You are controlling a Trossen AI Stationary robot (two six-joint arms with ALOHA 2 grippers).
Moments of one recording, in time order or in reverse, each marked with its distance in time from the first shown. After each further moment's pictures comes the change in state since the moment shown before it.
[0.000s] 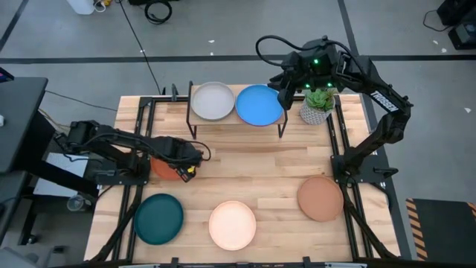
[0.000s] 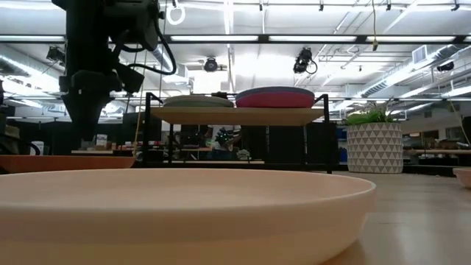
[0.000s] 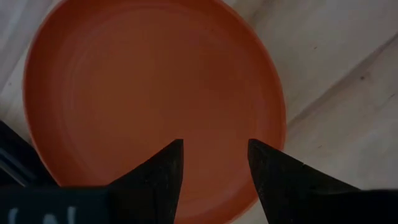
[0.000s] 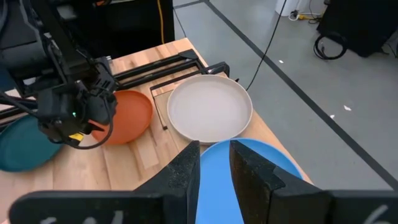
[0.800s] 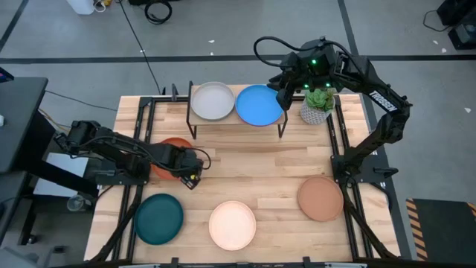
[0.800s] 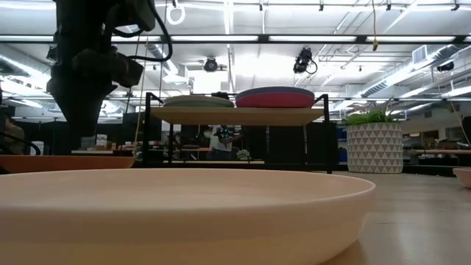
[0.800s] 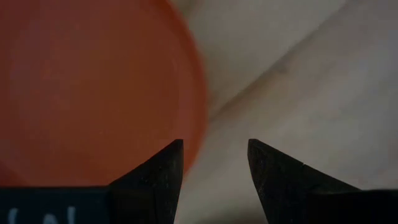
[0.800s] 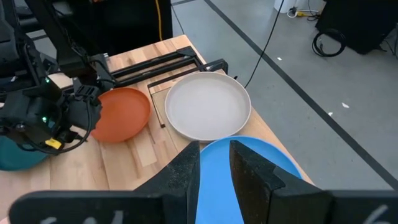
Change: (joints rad) left arm -0.107 -0.001 0.012 0.094 0.079 -0.215; right arm 0.000 0.008 -0.001 -0.004 0.007 0.000
